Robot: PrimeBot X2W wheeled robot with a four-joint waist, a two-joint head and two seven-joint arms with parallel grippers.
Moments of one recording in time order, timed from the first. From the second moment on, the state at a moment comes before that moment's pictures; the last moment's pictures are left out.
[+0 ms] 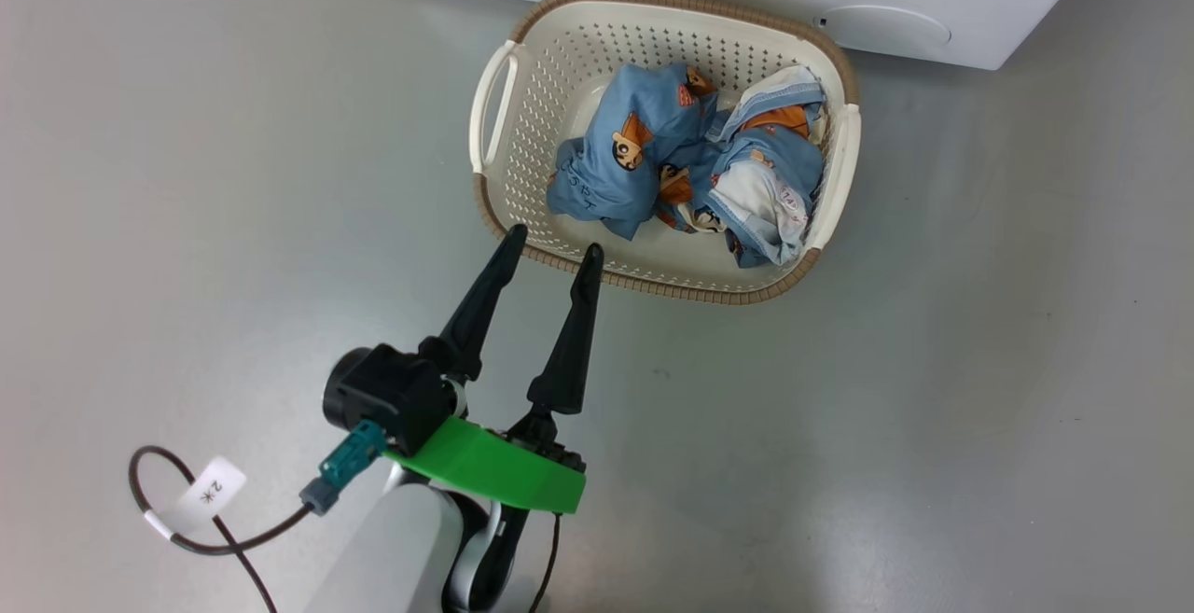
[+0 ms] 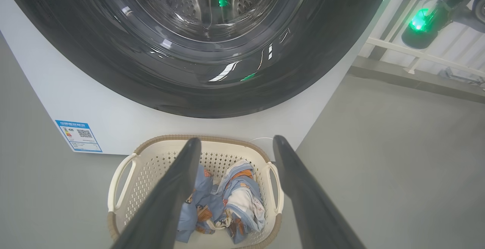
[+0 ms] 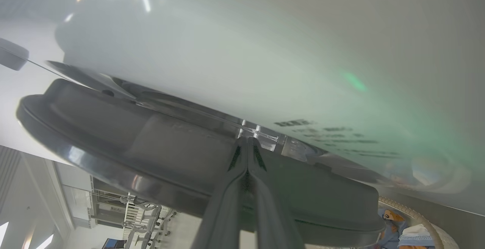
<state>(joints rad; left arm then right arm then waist) -0.43 0.03 -0.49 0.23 -0.45 -0.03 -0.26 -1.22 -0.56 0.33 0.49 1.62 0.13 0.57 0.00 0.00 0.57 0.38</state>
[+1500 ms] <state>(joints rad) -0.21 0.04 -0.33 0.29 -0.33 -0.08 -0.26 -0.79 -0.35 0.43 0.33 1.61 0.12 0.67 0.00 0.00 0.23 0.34</state>
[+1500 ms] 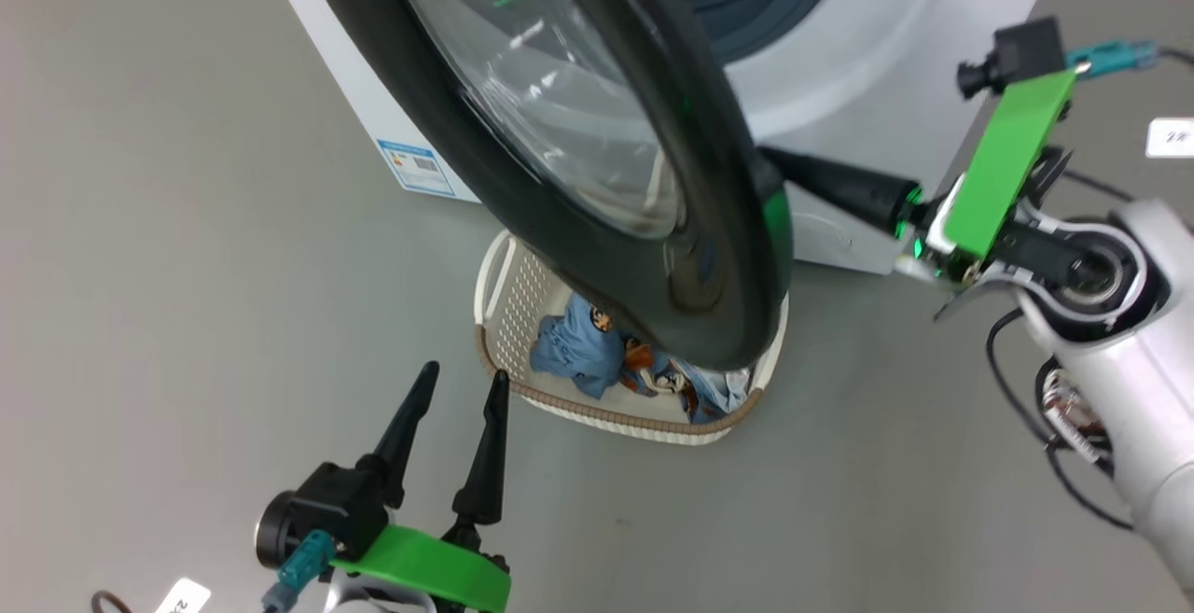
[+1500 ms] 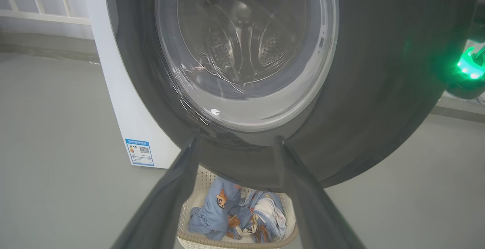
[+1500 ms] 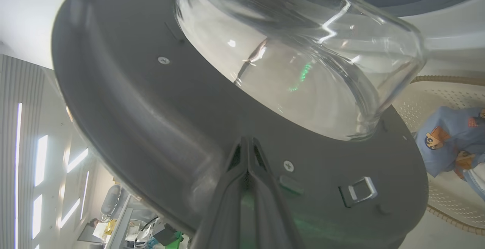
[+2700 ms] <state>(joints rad) -0.15 0.04 -0.25 0.31 -0.32 -0.11 -0.26 -0.58 -0.25 0.46 0.26 1.55 0.12 0.64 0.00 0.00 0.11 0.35</state>
